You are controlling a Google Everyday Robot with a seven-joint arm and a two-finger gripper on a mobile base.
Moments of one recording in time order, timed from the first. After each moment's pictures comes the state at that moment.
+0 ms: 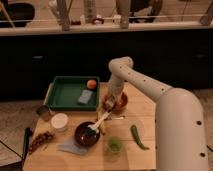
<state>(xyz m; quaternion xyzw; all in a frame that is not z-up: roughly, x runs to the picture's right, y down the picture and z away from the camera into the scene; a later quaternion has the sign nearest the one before) 0.074 0.067 0.892 -0.30 -0.23 -0.38 0.84</state>
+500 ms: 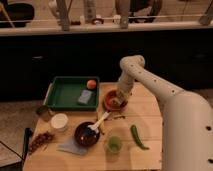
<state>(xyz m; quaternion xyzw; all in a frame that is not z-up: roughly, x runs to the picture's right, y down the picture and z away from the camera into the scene) 0.113 0.042 0.901 -0.29 -0.20 -0.33 0.87</state>
